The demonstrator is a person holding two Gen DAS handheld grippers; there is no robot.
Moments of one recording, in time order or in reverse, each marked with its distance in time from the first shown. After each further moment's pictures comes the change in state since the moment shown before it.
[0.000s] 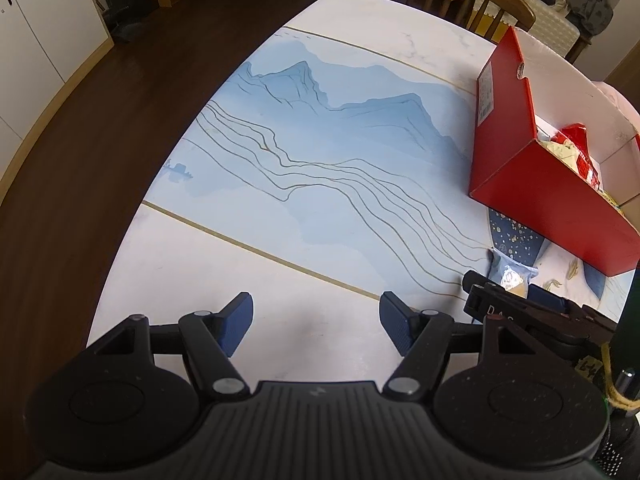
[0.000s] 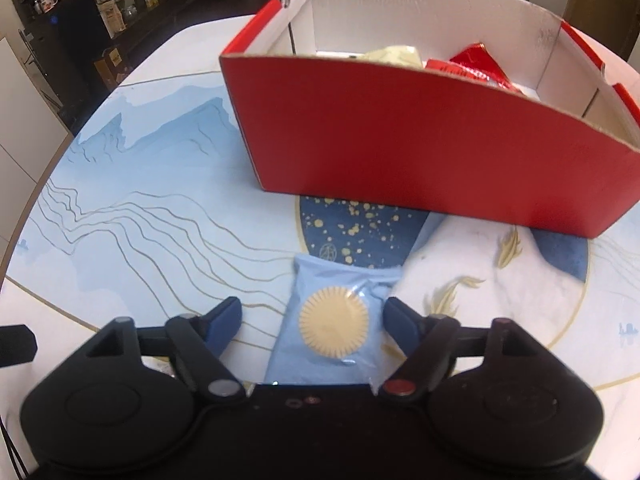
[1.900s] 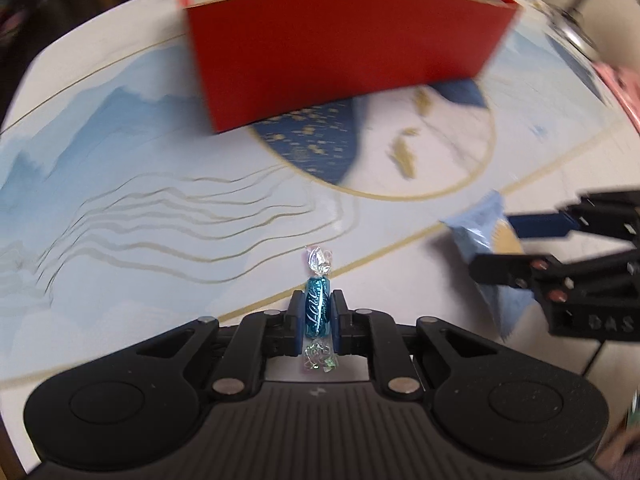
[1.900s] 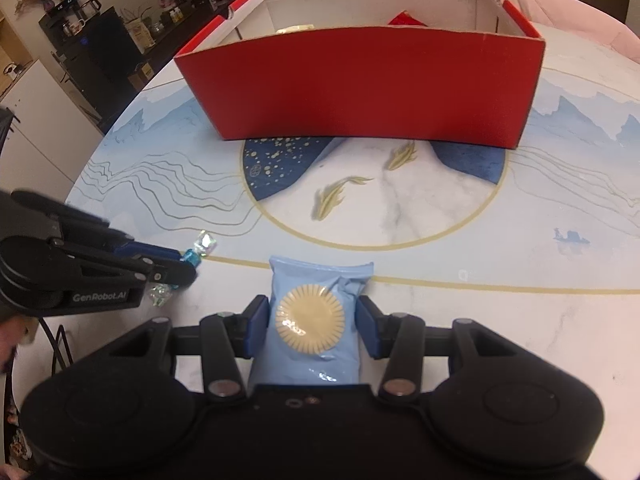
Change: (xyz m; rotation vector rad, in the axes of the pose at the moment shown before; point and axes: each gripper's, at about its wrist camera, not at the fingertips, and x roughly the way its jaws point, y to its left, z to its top) left arm 0.057 -0.118 -0.041 0.690 0.034 -0.236; right arm -0.070 -0.103 -0.069 0.038 -0.008 0.163
